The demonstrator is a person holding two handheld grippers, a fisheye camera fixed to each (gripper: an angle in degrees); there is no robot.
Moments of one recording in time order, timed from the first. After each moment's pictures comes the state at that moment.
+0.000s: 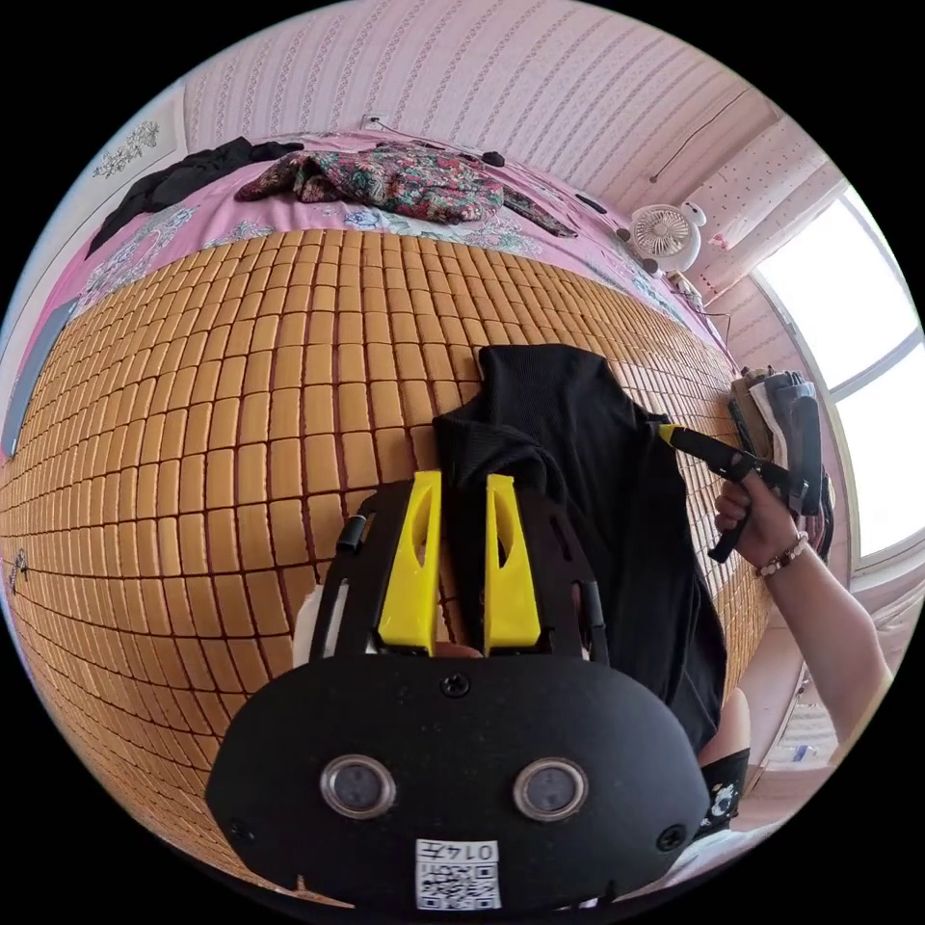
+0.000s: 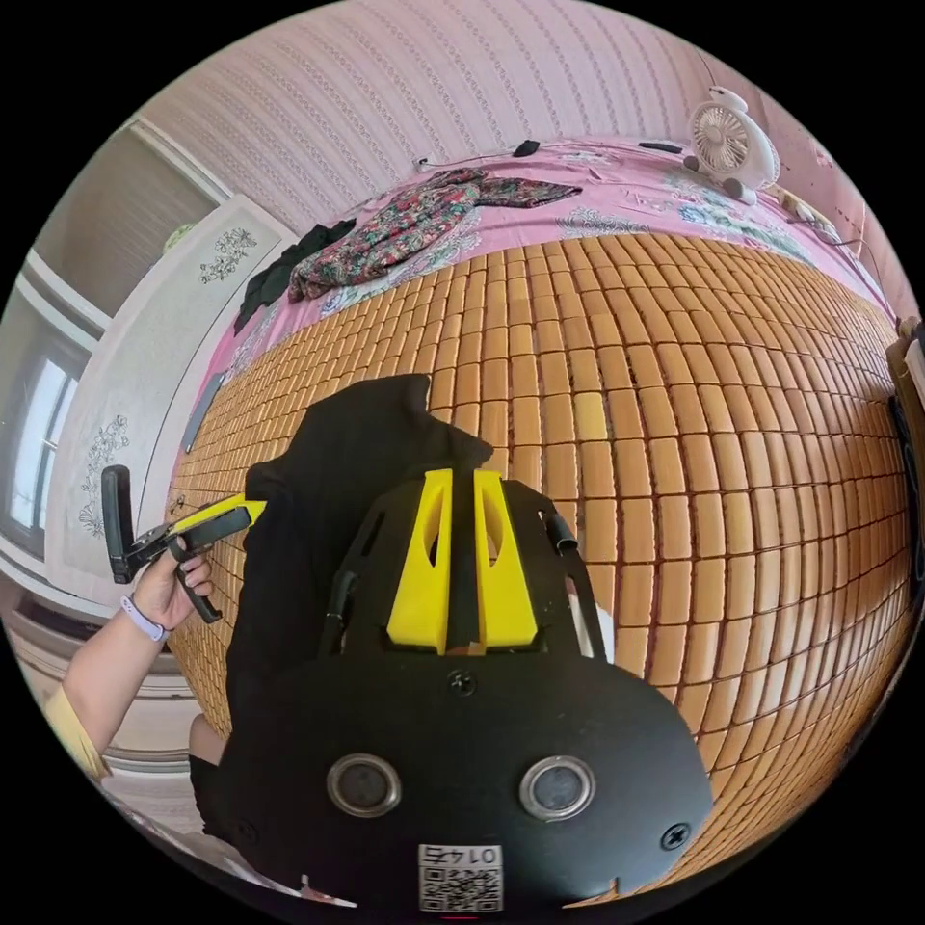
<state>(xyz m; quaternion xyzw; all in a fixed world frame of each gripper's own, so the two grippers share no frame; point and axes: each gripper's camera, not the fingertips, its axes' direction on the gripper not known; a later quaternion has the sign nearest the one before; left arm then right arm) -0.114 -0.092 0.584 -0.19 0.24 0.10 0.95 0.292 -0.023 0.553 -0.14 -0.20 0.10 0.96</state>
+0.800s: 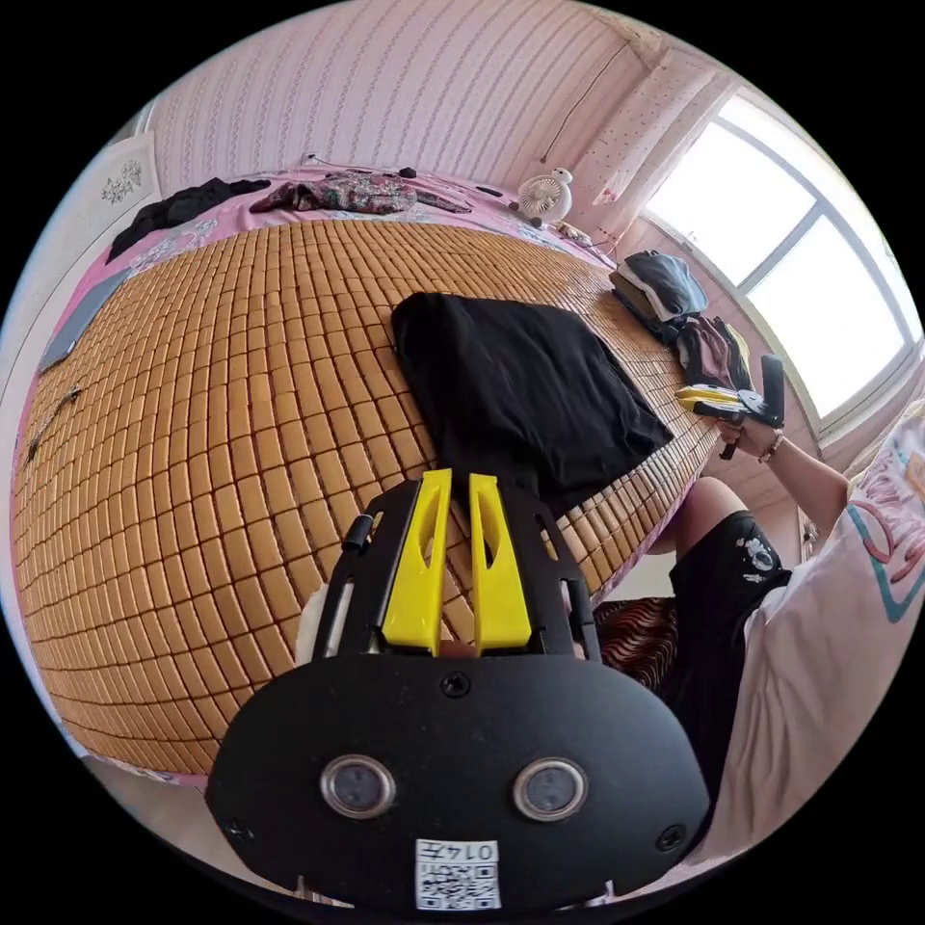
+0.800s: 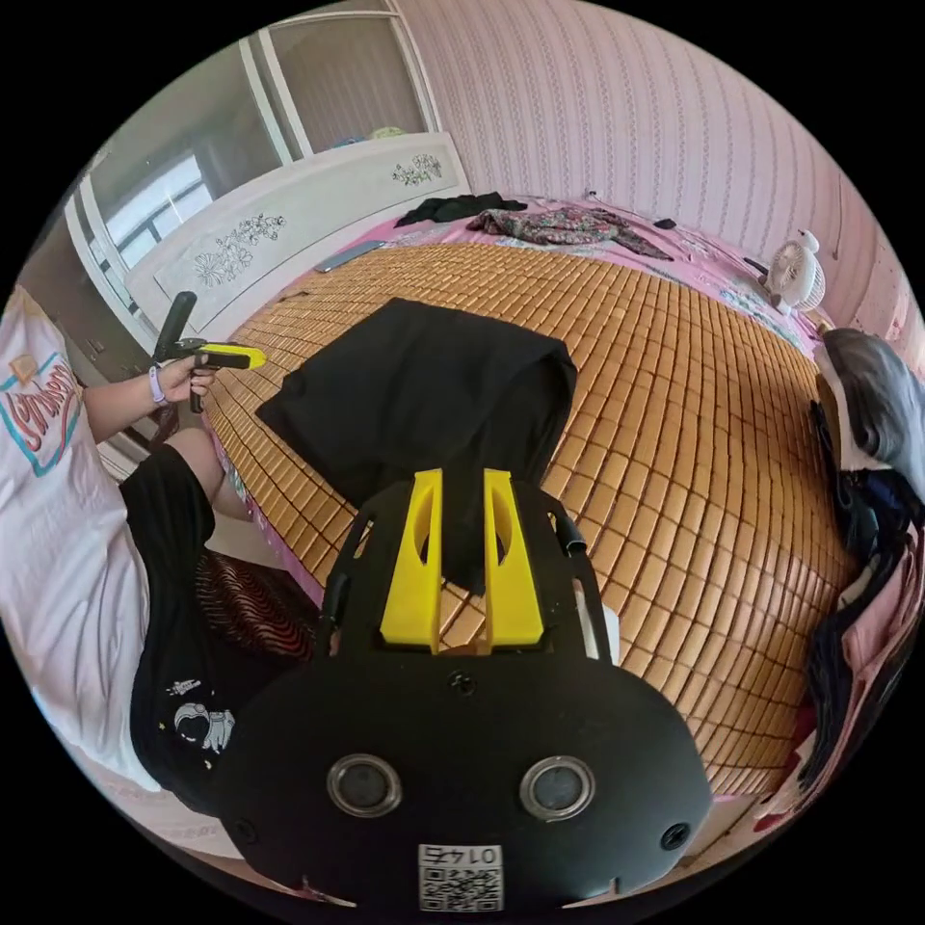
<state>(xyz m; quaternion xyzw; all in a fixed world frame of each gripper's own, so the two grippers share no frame) -0.244 0.138 0.355 -0.15 0.31 0.17 0.92 0.252 0.178 0.320 -0.11 -0.22 -0.13 0.96</state>
